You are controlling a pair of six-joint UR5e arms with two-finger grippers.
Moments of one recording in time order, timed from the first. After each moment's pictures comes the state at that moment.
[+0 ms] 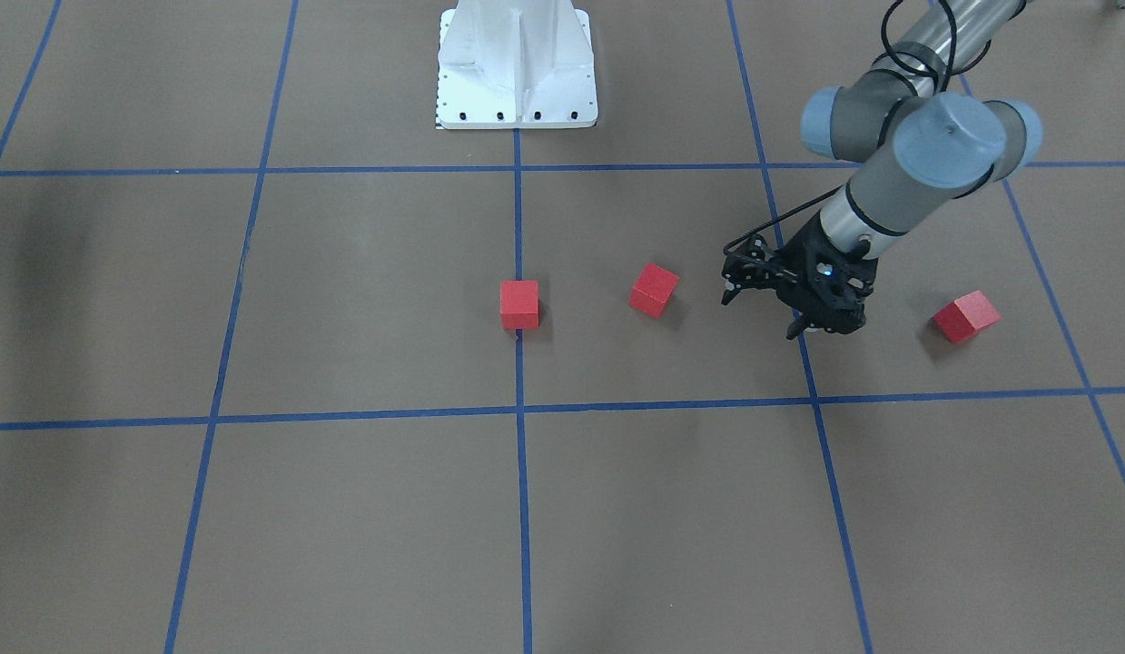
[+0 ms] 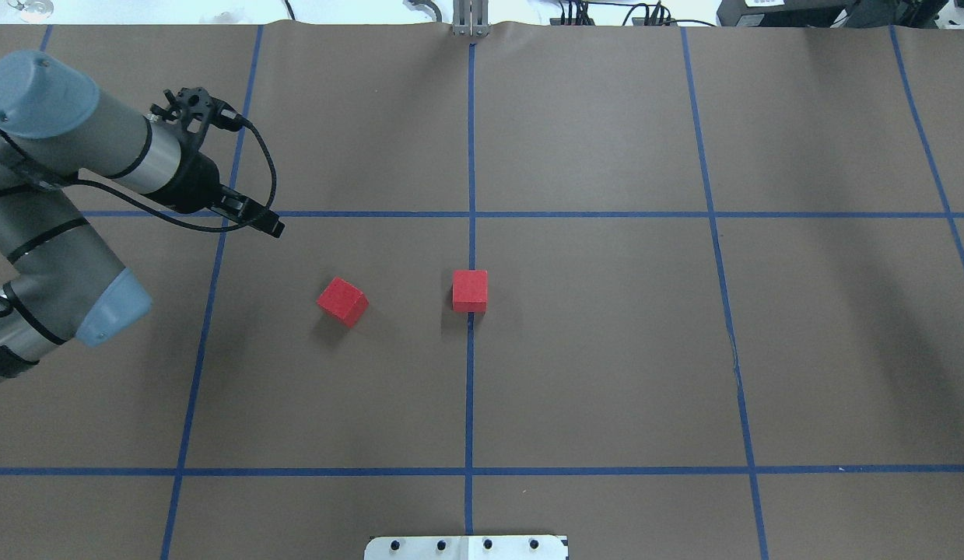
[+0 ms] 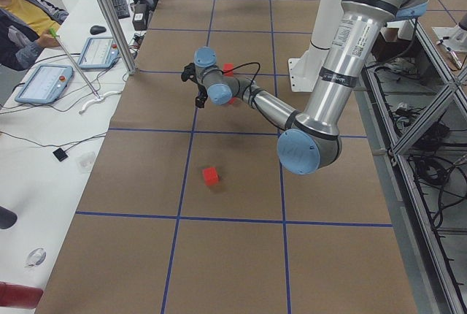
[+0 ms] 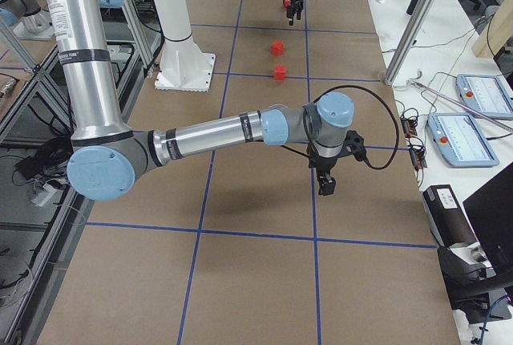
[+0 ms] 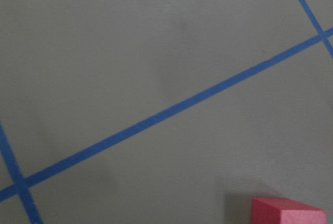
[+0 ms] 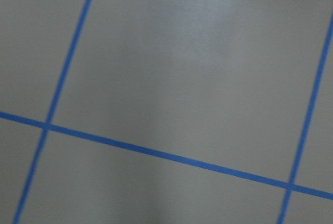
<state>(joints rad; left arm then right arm) -0.81 -1.97 -1.69 -1.95 -2.15 -0.63 1.50 -1.46 1.66 -1.66 2.32 -0.14</state>
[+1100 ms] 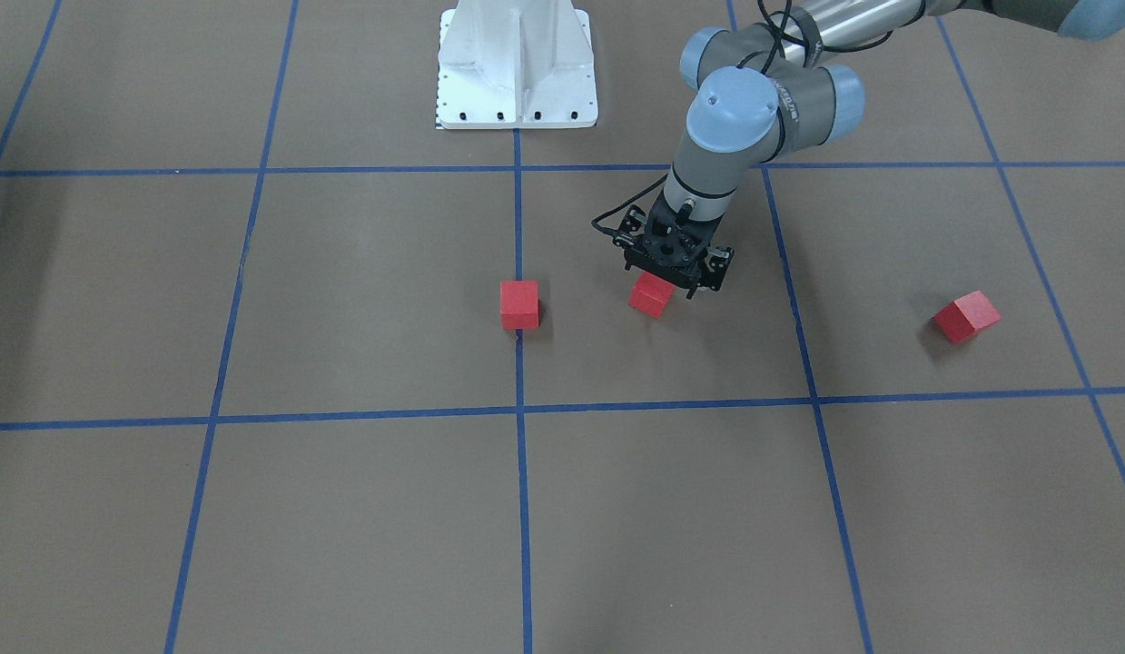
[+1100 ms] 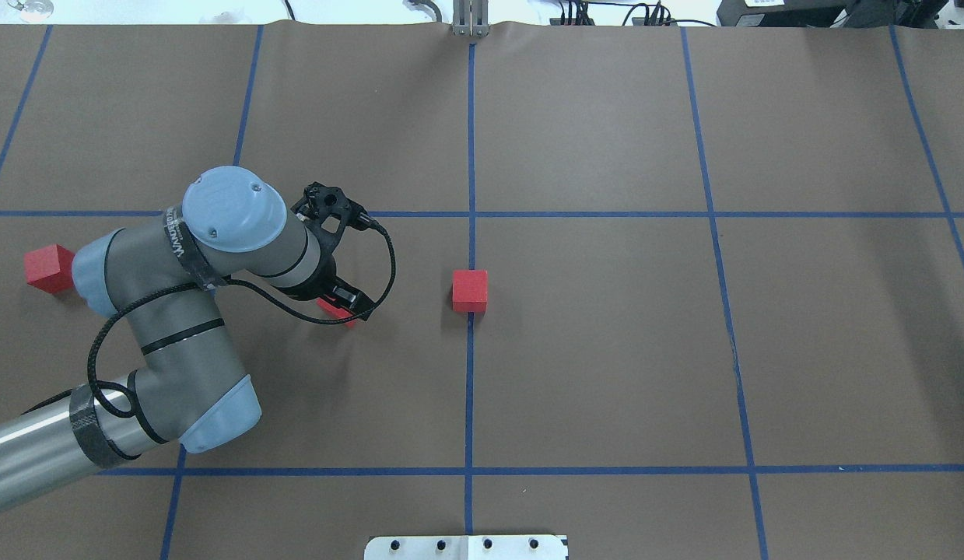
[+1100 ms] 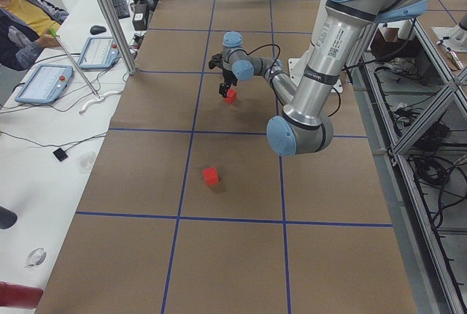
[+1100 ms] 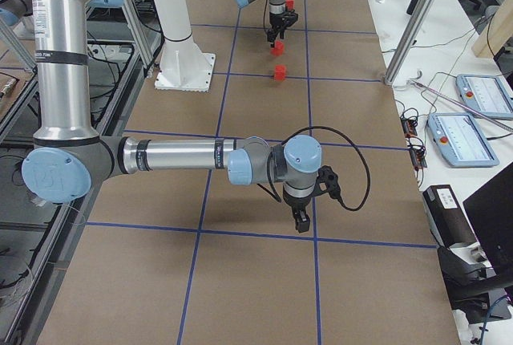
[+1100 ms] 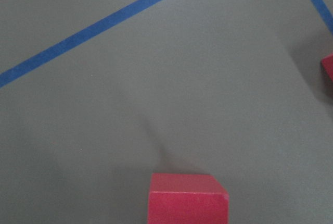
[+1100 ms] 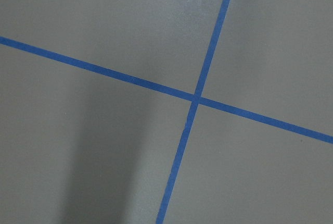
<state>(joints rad) -0.58 -2.07 -1.70 -1.75 -1.93 -0.65 1.53 -1.59 1.64 -1.51 2.32 -0.17</state>
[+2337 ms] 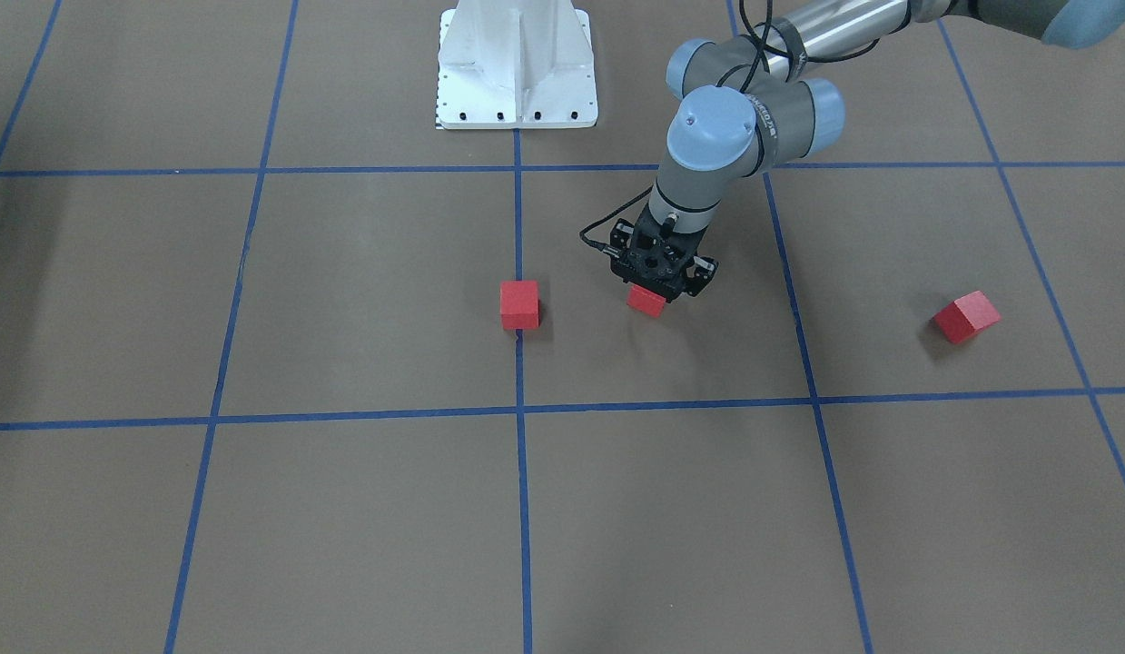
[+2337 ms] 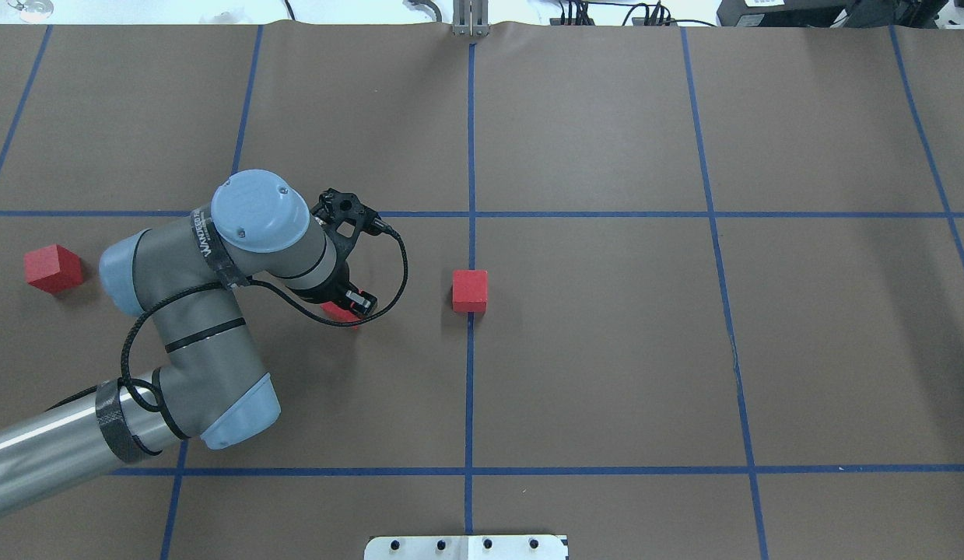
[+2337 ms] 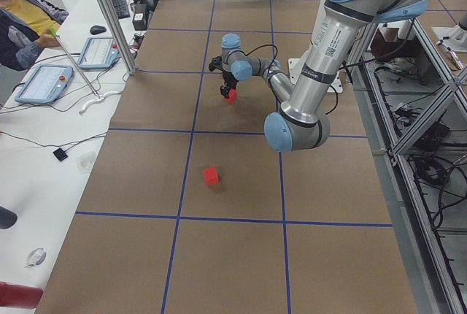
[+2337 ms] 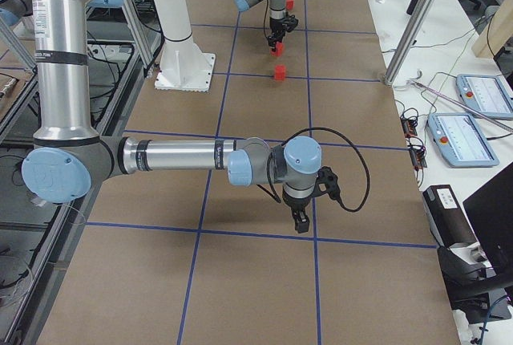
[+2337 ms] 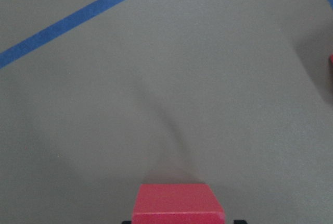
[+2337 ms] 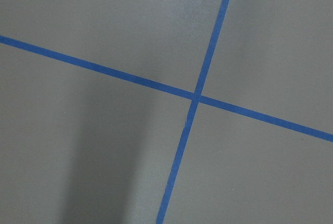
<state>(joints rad) -0.57 -2.10 -1.65 -1.74 -1.94 -0.65 1.53 -1.59 1.64 -1.51 2.33 -0.17</state>
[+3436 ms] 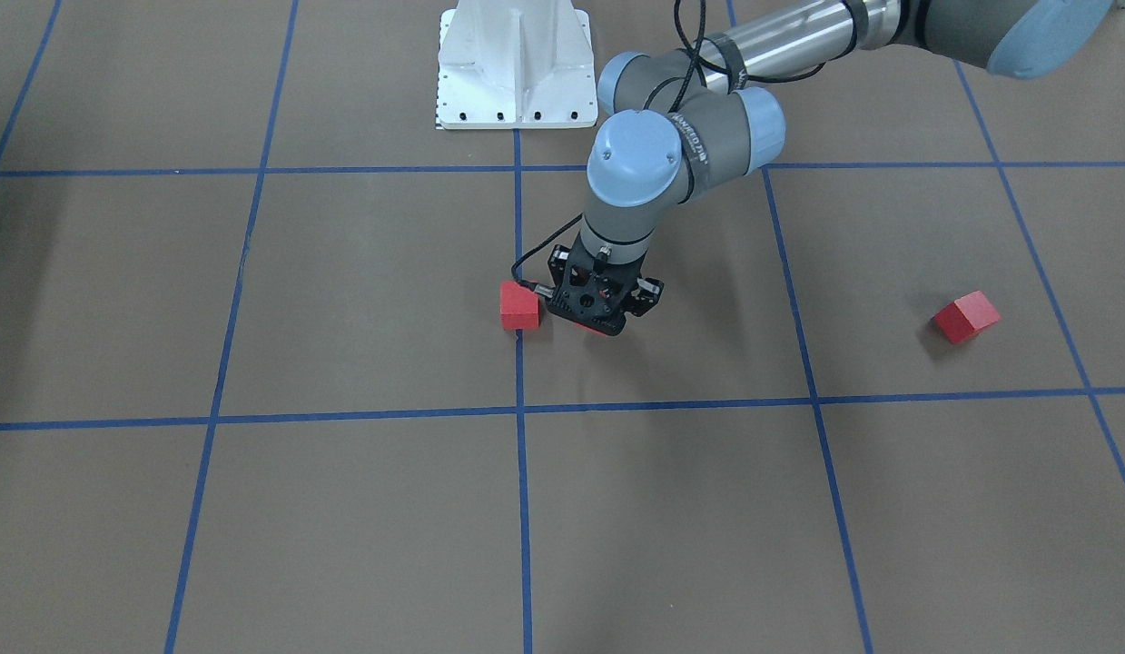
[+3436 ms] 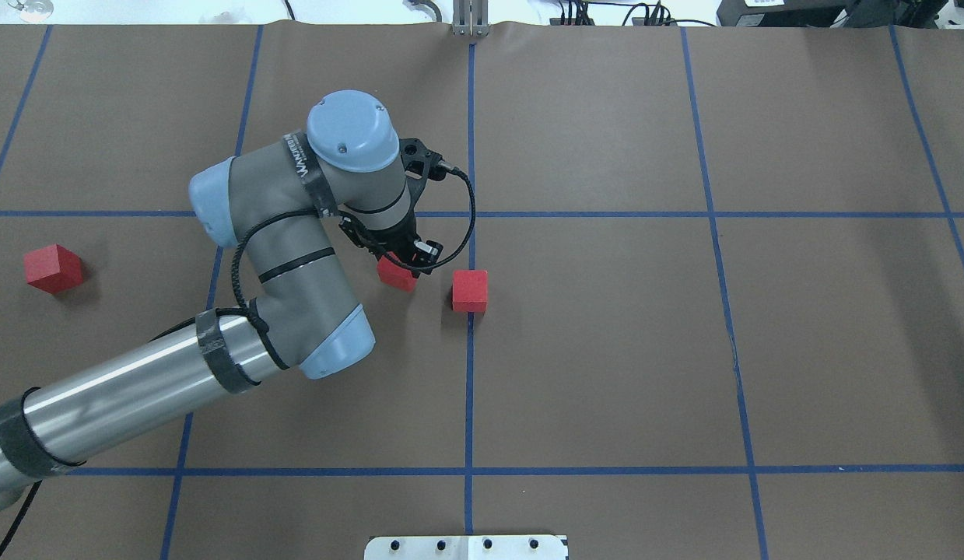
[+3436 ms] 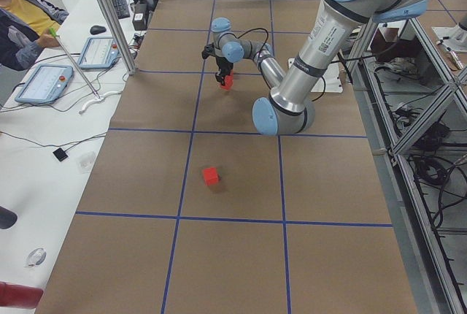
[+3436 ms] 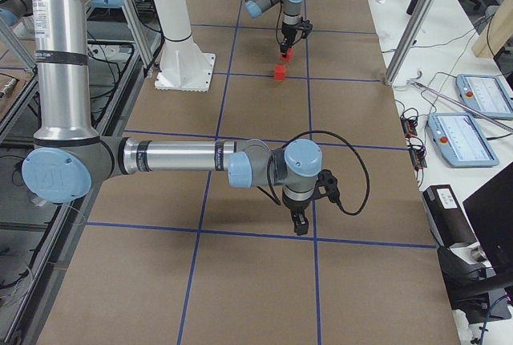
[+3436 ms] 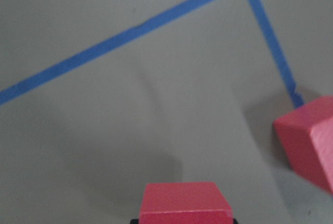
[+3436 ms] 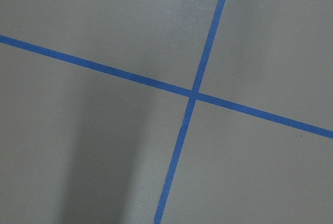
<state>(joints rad) -0.63 -2.41 -1.41 -1.59 -2.01 -0.71 1.53 -1.58 1.62 -1.51 2.33 -0.17</state>
